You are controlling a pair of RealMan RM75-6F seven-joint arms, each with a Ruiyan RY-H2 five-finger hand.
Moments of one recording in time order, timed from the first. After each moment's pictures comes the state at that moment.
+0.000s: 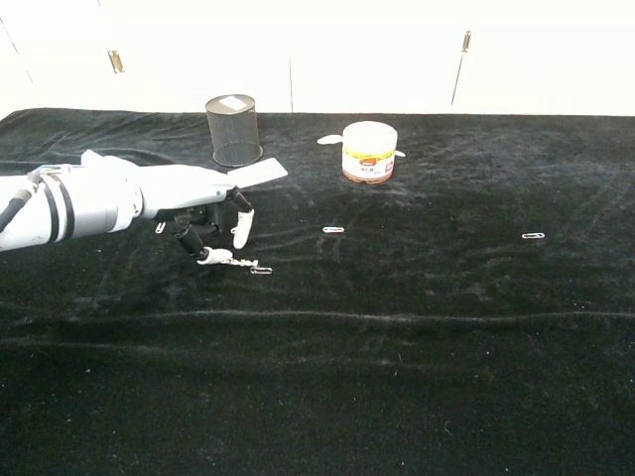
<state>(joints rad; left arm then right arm) -0.94 -1.60 -0.07 -1.14 1.36 0.70 -0.05 -0.01 -1.22 0.12 -1.27 -1.50 1.62 0.45</state>
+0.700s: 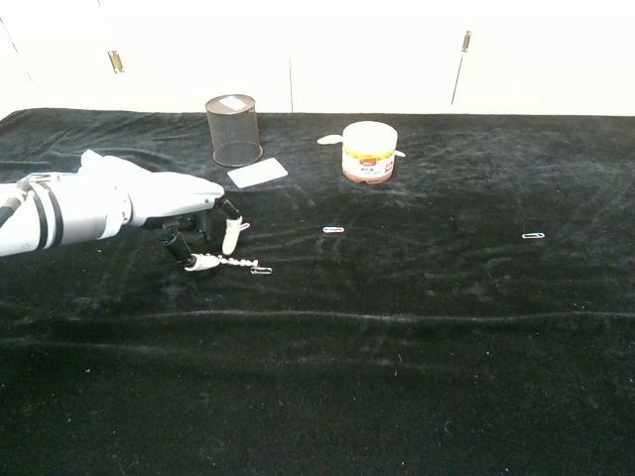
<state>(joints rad) -0.91 -1.59 -0.06 -1.13 1.36 0.70 -0.03 0.00 -1.22 0.11 -1.27 -1.50 1.60 0.44</state>
